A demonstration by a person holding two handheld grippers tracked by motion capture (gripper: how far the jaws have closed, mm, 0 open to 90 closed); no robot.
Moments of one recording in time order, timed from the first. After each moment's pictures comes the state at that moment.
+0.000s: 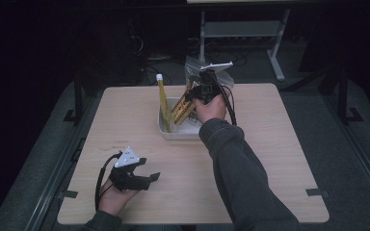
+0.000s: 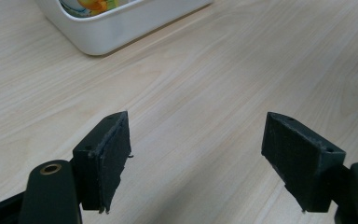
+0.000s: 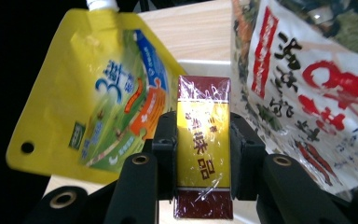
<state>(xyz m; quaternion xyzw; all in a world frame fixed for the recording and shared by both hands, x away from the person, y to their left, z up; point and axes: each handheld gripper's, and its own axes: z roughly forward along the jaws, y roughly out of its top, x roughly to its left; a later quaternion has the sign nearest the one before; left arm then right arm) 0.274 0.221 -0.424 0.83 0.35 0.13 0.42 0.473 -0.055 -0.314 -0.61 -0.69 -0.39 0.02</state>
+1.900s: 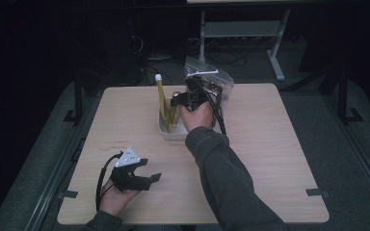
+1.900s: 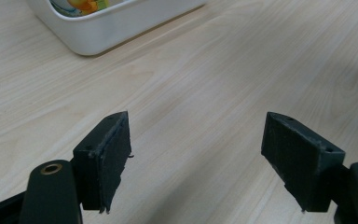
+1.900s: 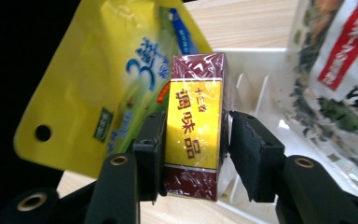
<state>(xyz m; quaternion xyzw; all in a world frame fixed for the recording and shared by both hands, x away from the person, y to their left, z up) 0.274 0.220 -0.424 0.83 0.35 0.12 0.42 0.462 -0.016 -0.329 -0.60 -0.69 -0.41 0.02</state>
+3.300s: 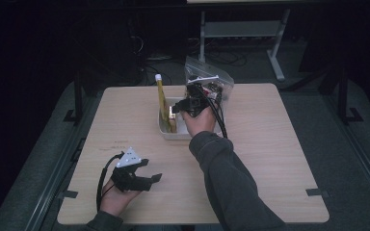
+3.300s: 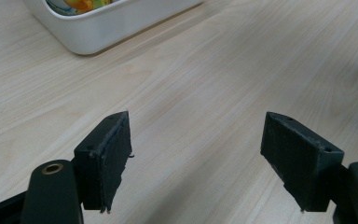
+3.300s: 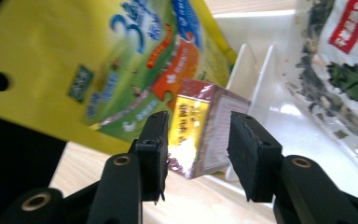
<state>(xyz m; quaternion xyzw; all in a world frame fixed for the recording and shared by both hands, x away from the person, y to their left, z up) 0.273 0.217 -0.425 0.83 0.34 0.12 0.42 0.458 -0.021 -0.346 -0.59 -0.70 -0.39 0.05</state>
